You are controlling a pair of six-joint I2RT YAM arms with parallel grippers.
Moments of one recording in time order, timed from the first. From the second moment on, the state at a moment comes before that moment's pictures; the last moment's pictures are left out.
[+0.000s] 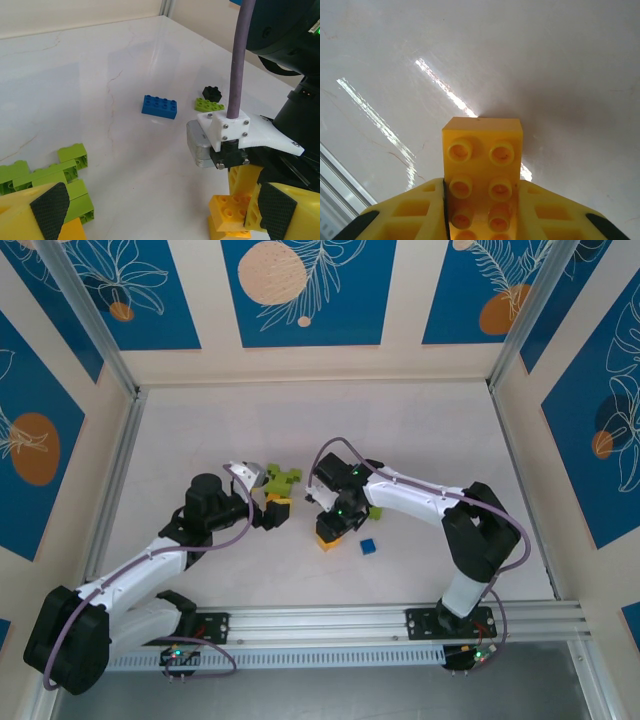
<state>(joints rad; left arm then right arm) -0.47 1.03 0.45 0.25 0.45 -0.10 0.79 1.70 1.17 -0.87 -0.28 0.07</state>
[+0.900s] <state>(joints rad) -0.47 1.04 0.45 0.25 0.45 -0.10 0.85 1.69 1.16 -0.83 -0.20 0.20</state>
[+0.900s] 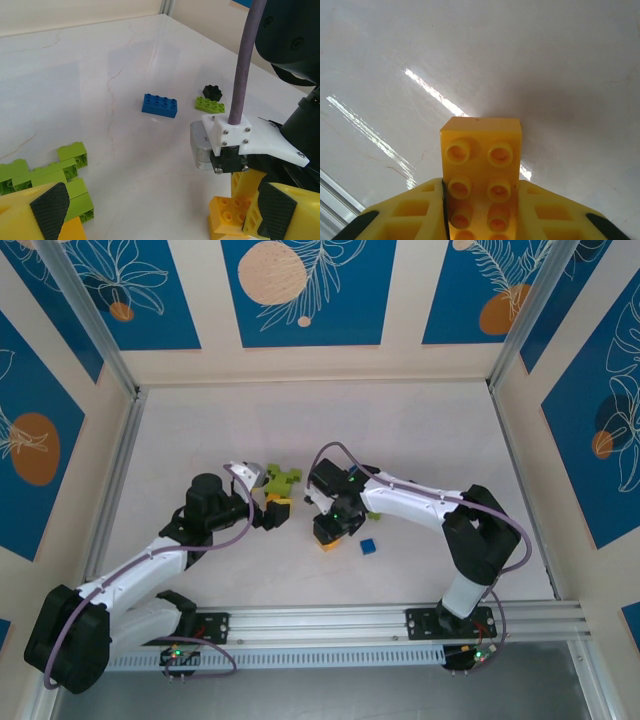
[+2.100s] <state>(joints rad) -0.47 1.04 0.45 0.25 0.45 -0.10 0.93 1.73 1.20 -0.87 -0.06 0.34</state>
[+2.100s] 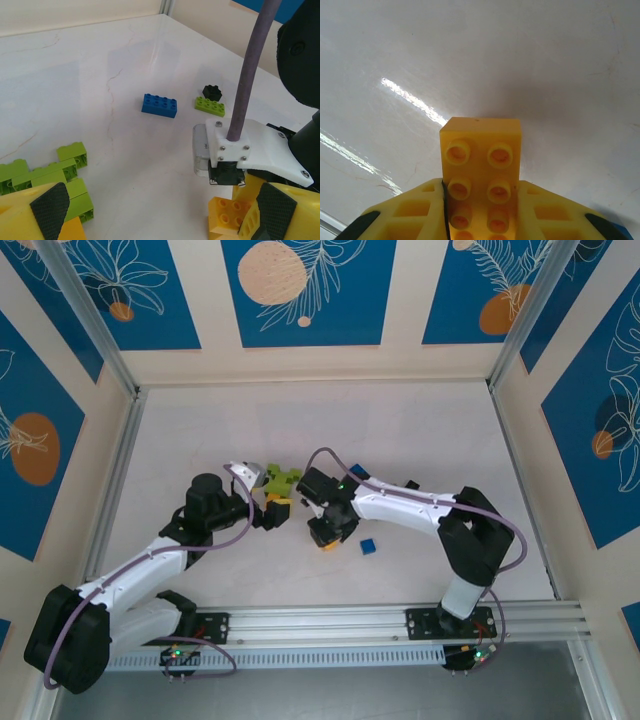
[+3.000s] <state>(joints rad) -0.47 1.04 0.45 0.25 0.45 -0.10 0.90 1.79 1.28 -0.88 -0.03 0.18</state>
